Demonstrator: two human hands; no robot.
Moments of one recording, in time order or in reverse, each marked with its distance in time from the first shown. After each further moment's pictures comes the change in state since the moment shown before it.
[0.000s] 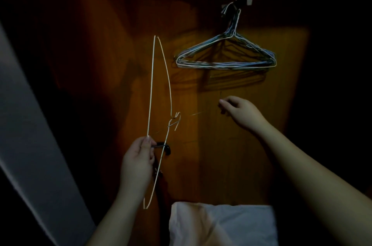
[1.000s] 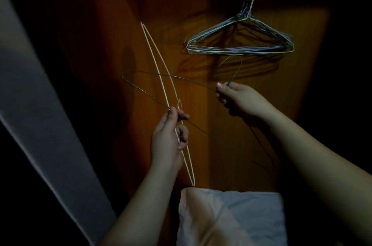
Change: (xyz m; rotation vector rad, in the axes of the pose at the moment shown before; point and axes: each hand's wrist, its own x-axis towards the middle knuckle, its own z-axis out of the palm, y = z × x) left_hand 0.001 0.029 0.034 -0.626 -0.124 -0.229; right_hand -0.023 -0.056 0.011 0.564 -0.274 0.080
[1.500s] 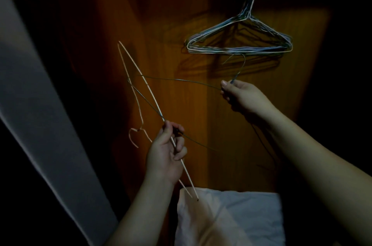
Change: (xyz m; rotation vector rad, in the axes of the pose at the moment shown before) left_hand -0.016 -0.007 -0.014 -0.230 -0.022 -0.143; right_hand 0.003 0.006 -0.005 0.052 0.124 0.001
